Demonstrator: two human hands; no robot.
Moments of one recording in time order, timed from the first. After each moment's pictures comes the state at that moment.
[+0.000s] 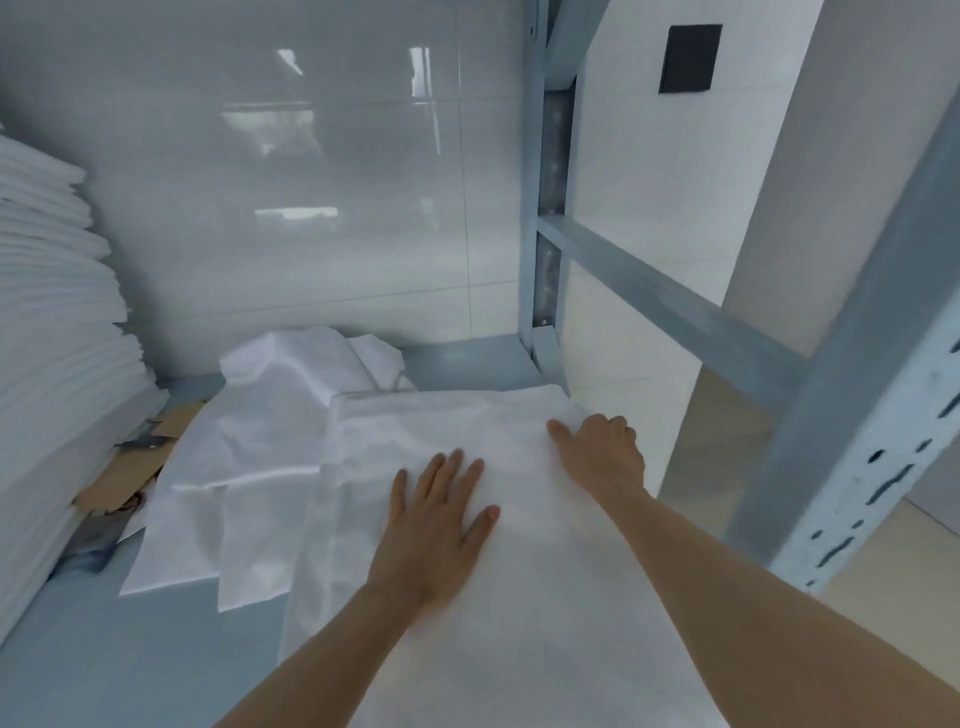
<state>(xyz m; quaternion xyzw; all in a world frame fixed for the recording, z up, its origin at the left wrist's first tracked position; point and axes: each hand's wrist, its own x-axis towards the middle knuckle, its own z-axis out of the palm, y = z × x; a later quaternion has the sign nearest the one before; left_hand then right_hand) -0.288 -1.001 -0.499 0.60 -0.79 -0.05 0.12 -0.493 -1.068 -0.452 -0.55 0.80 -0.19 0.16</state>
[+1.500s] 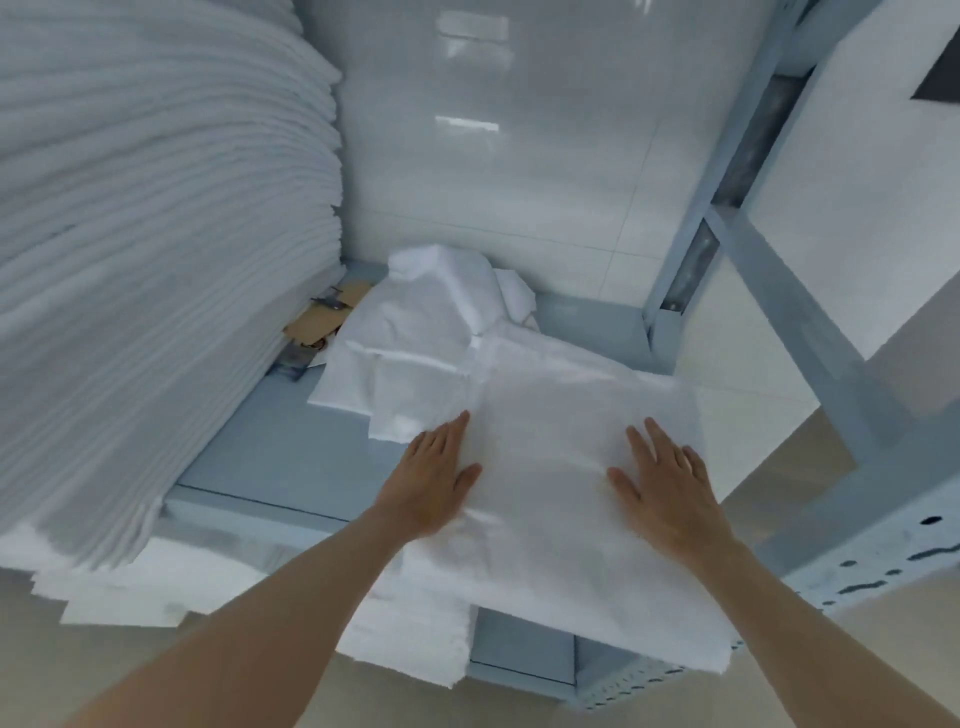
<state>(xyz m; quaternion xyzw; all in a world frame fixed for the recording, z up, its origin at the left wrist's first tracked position) -0.212 -0.900 -0.479 0.70 -0.69 -0.13 0.13 -0.501 -0.974 -0.444 -0.81 0.58 0.01 0.03</state>
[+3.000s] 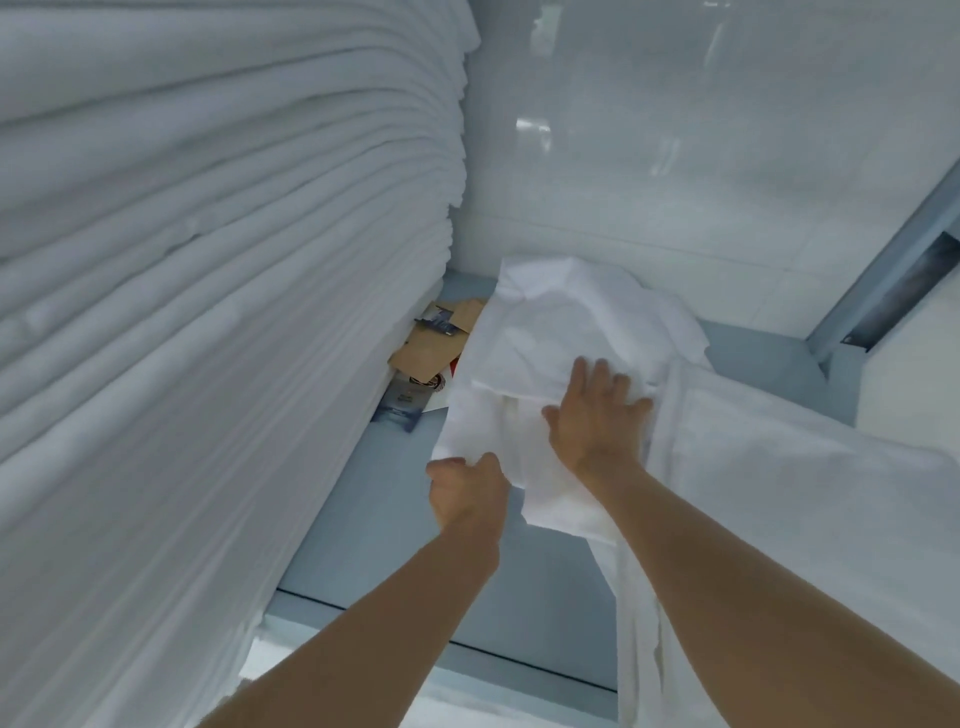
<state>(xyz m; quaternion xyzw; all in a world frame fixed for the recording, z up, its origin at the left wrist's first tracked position) -0.070 -0.957 -0.487 0.73 -0.06 -0.42 0.53 -0.155 -1.067 -0.475 -0.78 0.62 0.01 -0.06</state>
